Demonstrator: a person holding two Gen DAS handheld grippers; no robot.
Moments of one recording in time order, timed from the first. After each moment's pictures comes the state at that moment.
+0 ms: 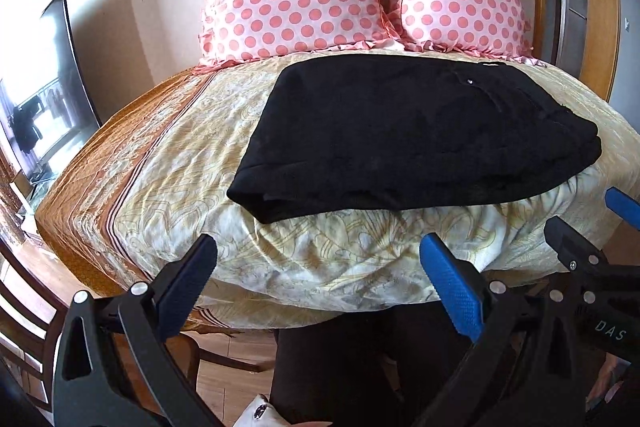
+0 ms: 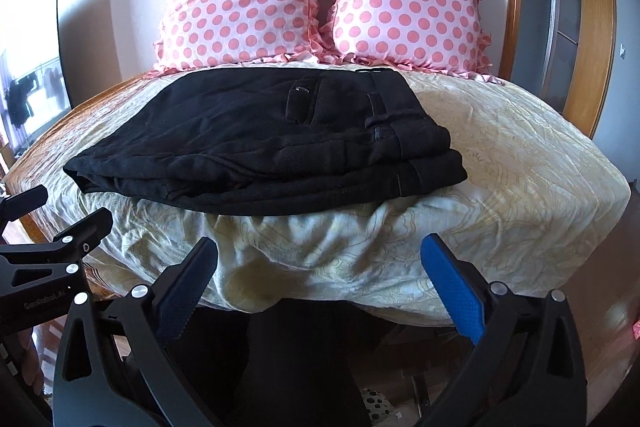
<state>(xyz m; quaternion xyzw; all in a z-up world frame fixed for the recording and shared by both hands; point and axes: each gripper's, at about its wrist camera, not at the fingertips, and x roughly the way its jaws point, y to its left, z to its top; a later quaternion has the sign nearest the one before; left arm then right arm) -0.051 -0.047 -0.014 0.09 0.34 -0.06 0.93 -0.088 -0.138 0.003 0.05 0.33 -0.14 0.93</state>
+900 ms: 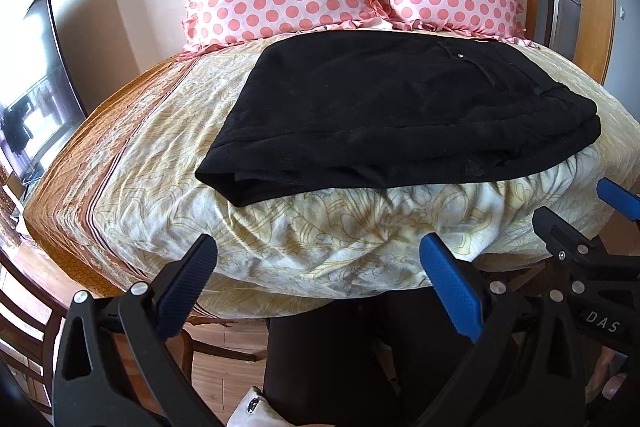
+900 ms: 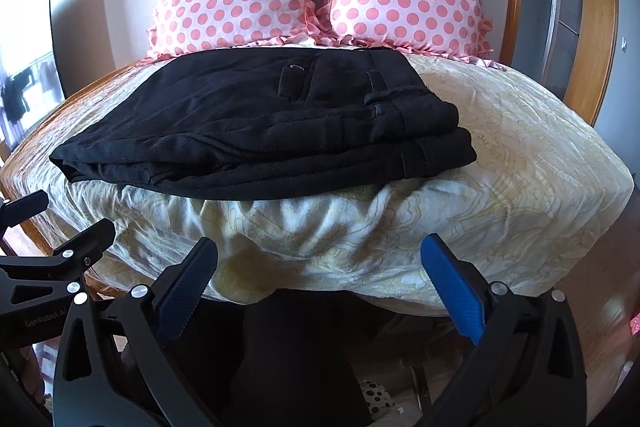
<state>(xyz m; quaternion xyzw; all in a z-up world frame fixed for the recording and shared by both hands) -0.043 -0.052 -0.025 0.10 0.37 -0.08 0.92 -0.080 -0.144 -0.009 0.05 0.35 -0.13 0.93</state>
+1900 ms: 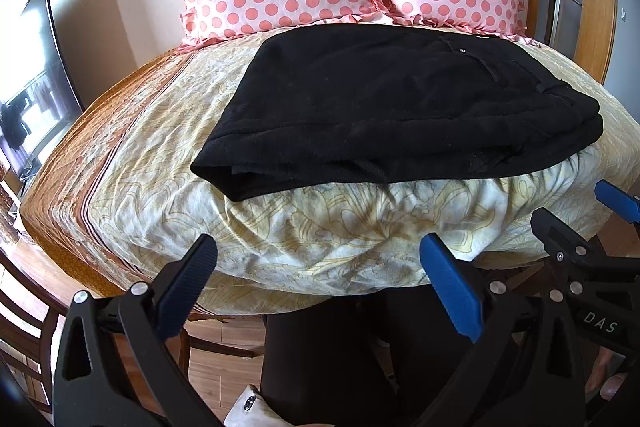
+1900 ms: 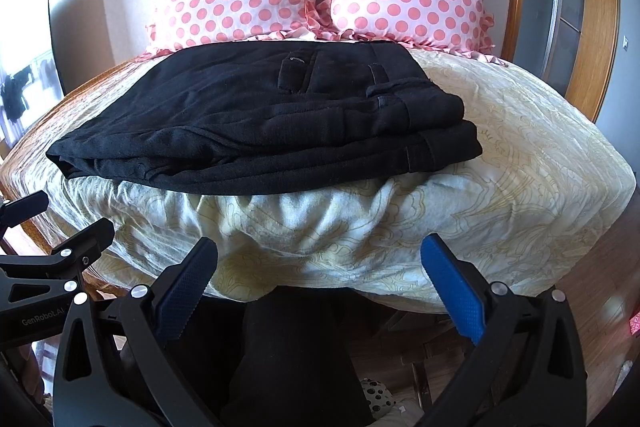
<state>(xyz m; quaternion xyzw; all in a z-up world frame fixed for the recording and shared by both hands) -0.041 -0.052 -0.029 0.10 0.37 -0.08 0.92 -0.078 -0.144 -0.012 0.05 0.36 -0.13 0.92</state>
